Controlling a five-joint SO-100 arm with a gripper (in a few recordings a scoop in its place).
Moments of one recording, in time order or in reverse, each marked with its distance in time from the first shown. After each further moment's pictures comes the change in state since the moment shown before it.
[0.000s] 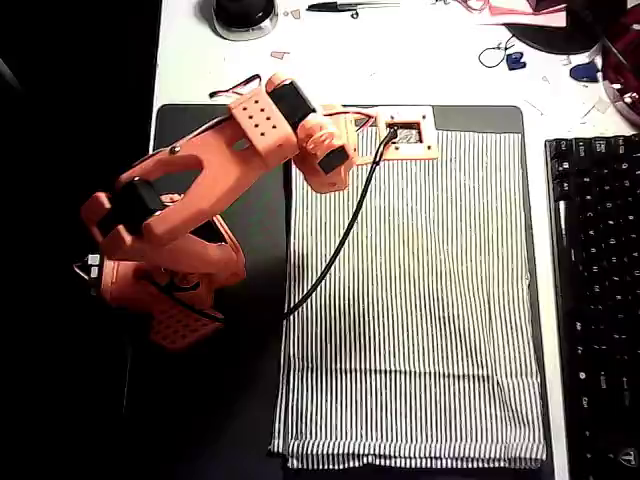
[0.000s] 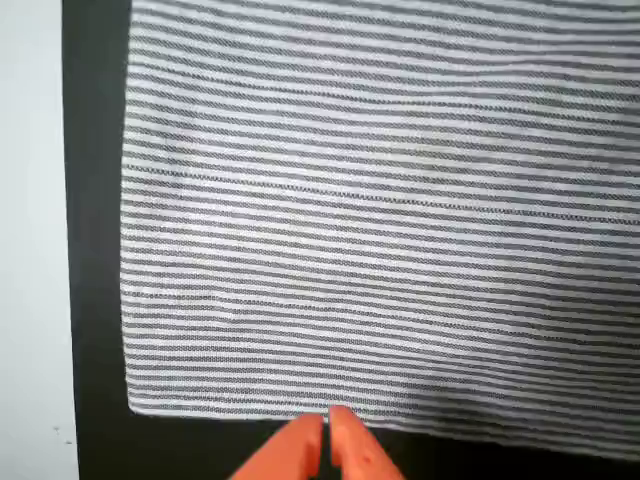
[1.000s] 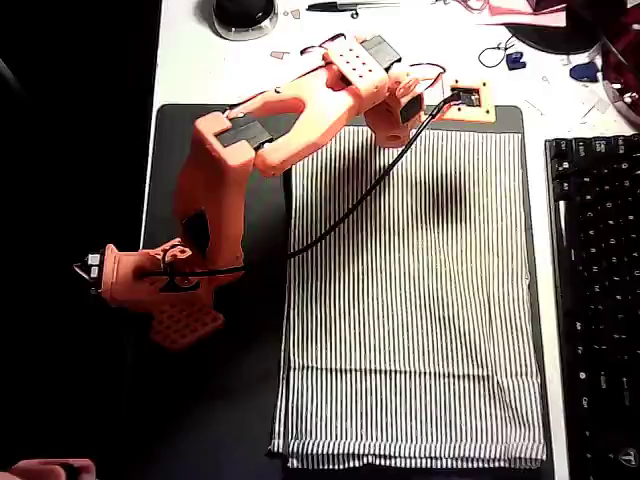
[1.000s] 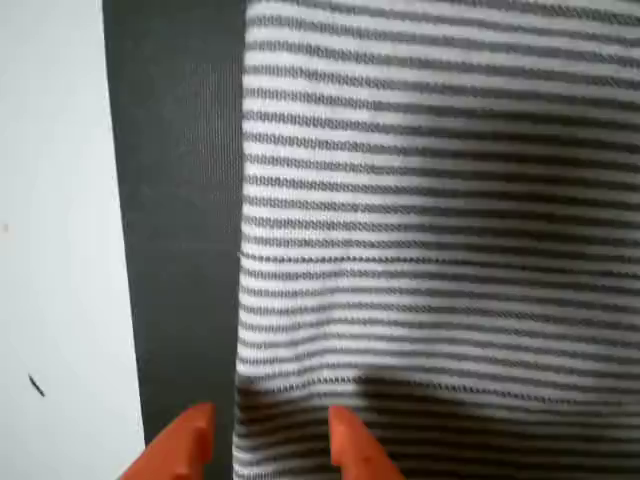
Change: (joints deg) arm -4.9 -48.2 -36.1 -9.6 8.5
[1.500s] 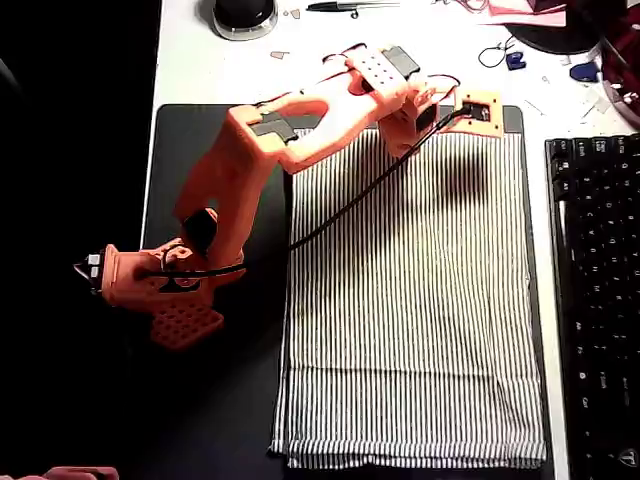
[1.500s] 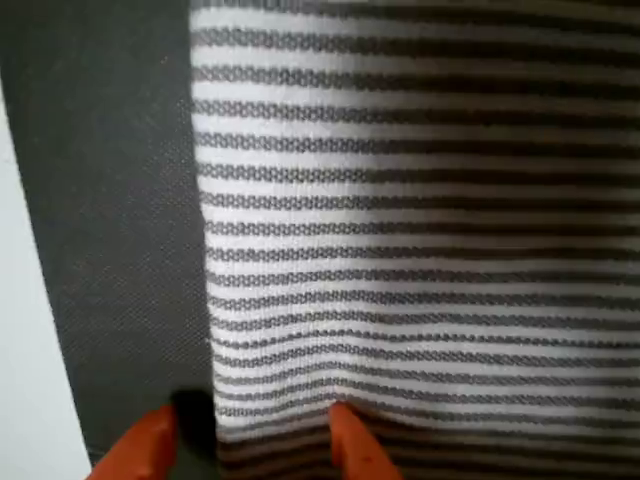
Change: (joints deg) arm 1.0 -10.8 -6.1 -1.9 1.2
